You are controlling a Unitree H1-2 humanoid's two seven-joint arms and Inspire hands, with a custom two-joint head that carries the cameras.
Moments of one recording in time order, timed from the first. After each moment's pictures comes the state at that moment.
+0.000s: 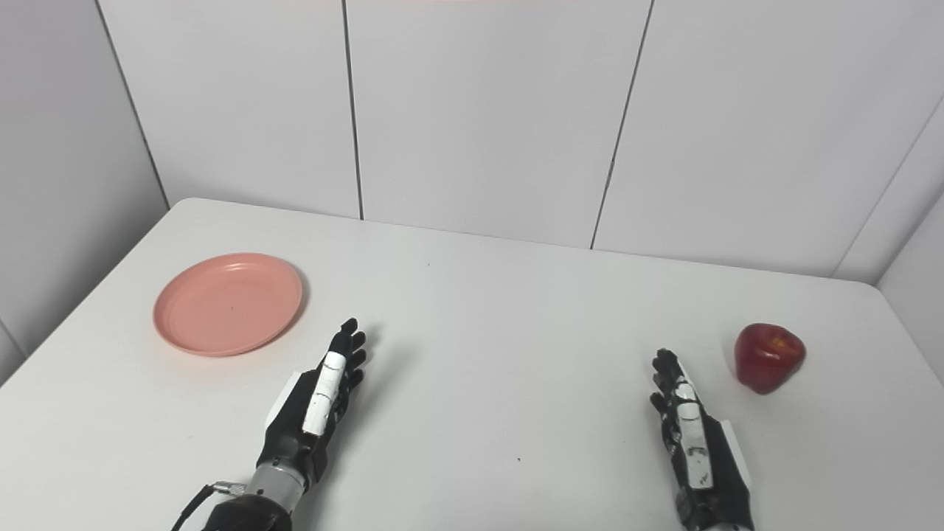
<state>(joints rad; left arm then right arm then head) 0.08 -0.09 -0.08 -0.32 0.03 0.40 0.01 -0.03 -0.15 -0.07 -0.02 0.19 0.02 0.18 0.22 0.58</state>
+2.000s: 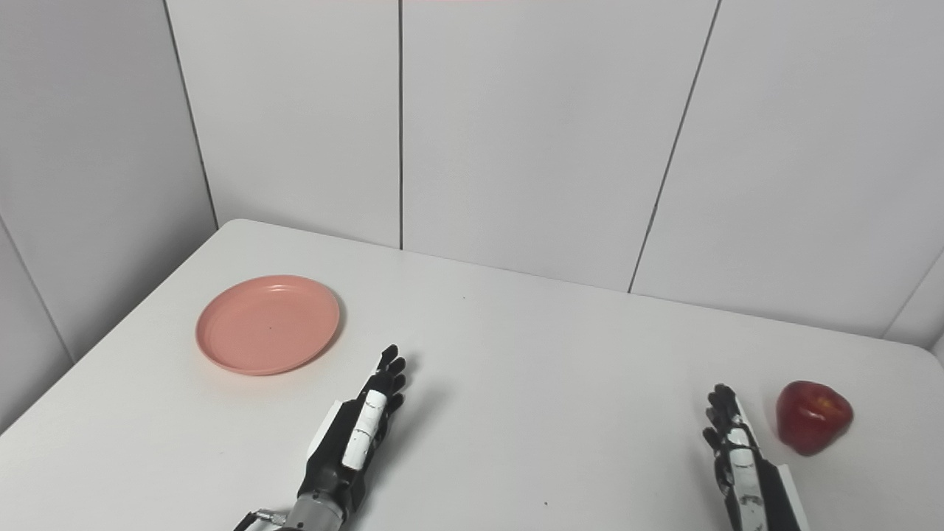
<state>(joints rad) 0.08 -0.10 -0.09 -0.19 0.02 0.19 0.03 -0.06 -0.18 -0.08 0.06 0.17 -0.07 0.22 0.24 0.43</state>
